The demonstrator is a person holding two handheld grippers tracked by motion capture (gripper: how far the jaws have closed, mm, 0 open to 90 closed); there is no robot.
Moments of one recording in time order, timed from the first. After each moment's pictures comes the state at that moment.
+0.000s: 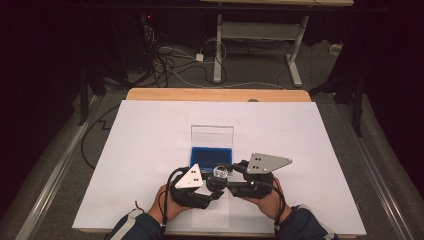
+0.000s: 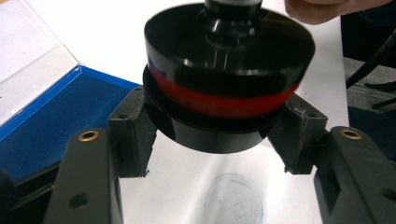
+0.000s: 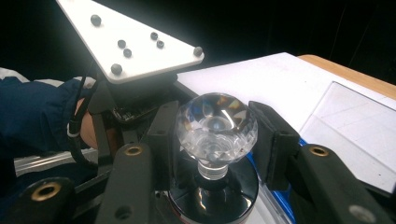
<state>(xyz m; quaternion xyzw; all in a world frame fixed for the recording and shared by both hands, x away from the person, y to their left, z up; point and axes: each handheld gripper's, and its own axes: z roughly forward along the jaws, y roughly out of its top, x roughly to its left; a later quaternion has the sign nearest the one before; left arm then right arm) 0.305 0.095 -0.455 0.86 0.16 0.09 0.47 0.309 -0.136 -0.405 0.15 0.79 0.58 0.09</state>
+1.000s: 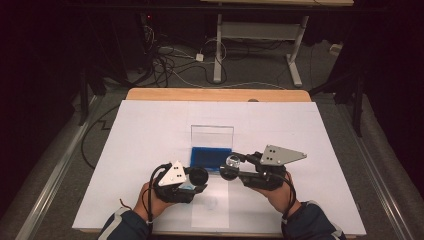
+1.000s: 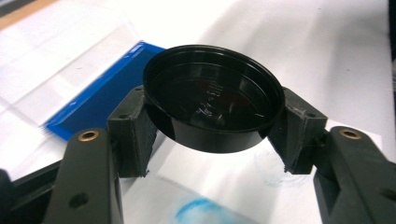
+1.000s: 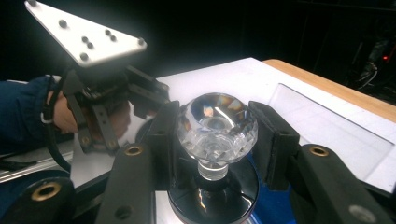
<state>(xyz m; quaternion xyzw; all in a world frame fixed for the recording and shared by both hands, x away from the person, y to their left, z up) 0.309 0.138 -0.451 0.86 0.19 0.14 0.46 0.322 -0.163 -0.397 0.18 0.78 0.58 0.13</state>
